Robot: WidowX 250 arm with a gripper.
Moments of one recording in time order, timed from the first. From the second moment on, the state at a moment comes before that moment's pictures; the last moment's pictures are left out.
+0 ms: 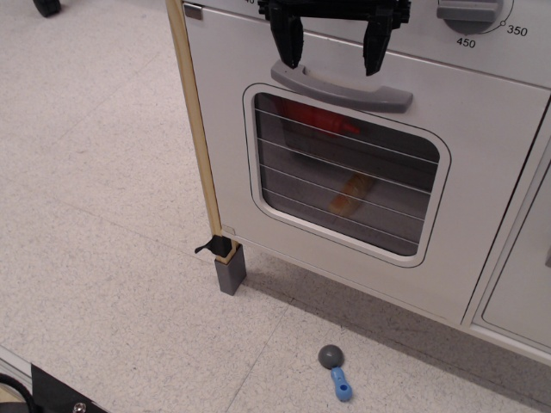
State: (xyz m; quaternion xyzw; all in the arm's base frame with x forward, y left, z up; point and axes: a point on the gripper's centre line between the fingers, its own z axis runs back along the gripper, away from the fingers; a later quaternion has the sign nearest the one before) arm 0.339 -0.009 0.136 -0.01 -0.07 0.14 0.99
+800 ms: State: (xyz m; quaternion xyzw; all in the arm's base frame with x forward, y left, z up) arm 0.319 0.002 0.113 -0.04 -0.09 0.39 0.91
